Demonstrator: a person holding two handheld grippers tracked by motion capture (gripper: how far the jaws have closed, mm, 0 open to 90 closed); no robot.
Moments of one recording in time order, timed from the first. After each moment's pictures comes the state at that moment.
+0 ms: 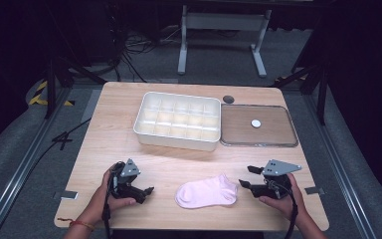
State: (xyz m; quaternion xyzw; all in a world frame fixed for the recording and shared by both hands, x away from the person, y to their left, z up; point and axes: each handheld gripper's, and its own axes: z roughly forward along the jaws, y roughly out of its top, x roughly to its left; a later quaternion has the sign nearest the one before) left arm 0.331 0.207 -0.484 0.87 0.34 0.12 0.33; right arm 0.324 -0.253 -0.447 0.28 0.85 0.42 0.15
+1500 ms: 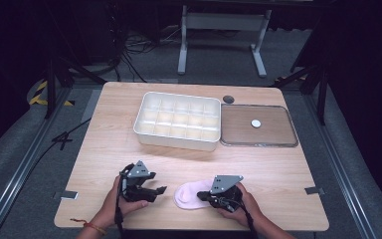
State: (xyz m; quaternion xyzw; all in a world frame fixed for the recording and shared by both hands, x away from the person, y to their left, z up) left arm 0.317 0.161 -0.466 0.85 0.33 0.05 0.41; right arm 0.306 -0.132 -0.481 0.16 0.89 0.41 0.07
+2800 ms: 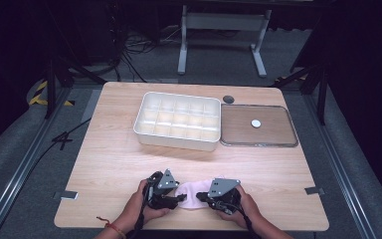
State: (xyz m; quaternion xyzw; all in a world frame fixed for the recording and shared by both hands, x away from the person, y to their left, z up) left arm 0.309 0.110 -0.476 0.89 0.26 0.07 0.36; right arm 0.300 -0.128 -0.480 0.15 0.90 0.40 0.09
